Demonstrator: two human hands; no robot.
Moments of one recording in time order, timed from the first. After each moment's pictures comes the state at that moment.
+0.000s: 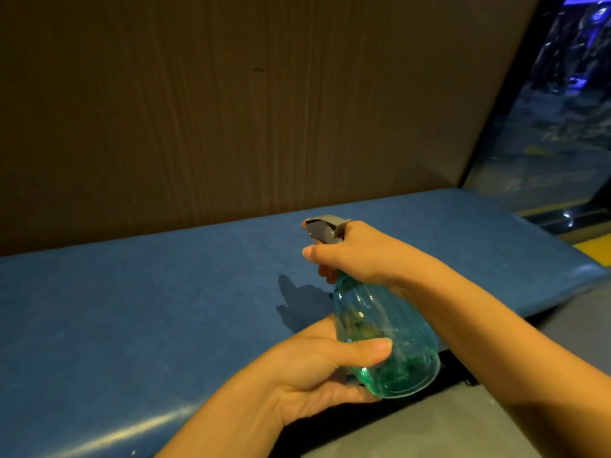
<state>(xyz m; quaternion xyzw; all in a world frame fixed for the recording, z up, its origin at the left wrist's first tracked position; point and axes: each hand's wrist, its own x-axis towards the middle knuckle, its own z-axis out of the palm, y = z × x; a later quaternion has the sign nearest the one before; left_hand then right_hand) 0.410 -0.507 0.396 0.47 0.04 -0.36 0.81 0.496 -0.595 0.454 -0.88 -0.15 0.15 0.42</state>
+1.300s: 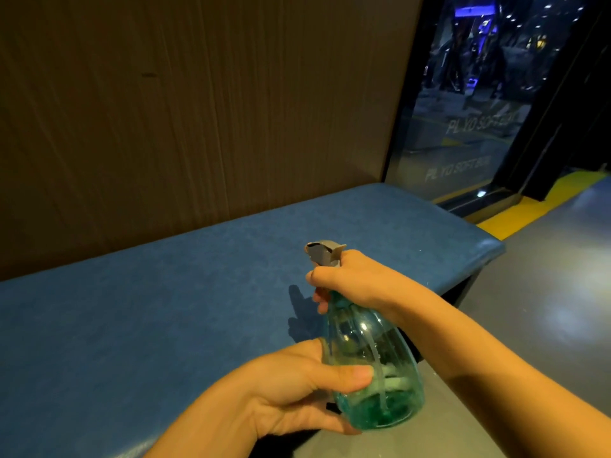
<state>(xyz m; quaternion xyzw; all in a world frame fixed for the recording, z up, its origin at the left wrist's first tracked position) 0.430 -0.558 0.389 0.51 -0.02 -0.50 0.70 0.488 -0.681 0.431 -0.88 -0.02 0.14 0.45</state>
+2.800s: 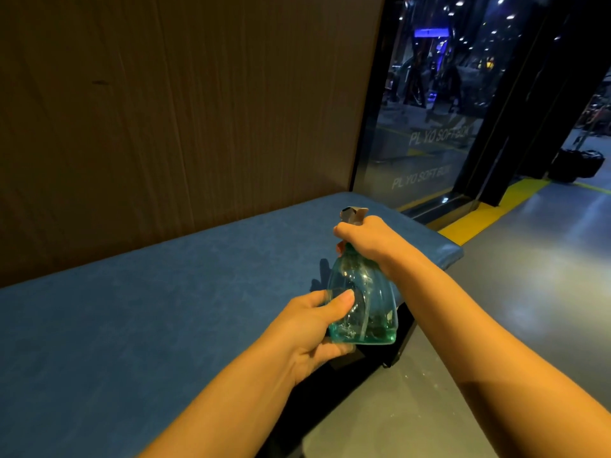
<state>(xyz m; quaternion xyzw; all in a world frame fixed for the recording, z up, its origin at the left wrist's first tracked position) 0.468 -0.618 0.407 0.55 0.07 -0.32 0.77 0.540 -0.747 0.445 -0.85 0.12 -0.01 0.50</state>
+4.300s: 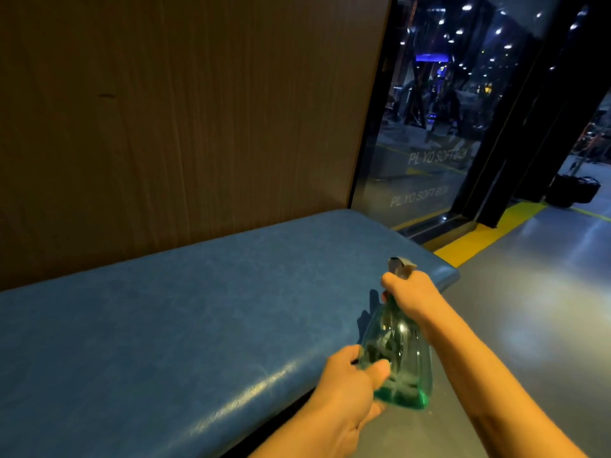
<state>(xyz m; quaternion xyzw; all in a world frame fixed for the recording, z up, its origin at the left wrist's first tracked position) 0.442 -0.676 0.376 0.57 0.09 -0.32 0.75 0.514 -0.805 0.408 -0.86 0.21 -0.08 0.47</state>
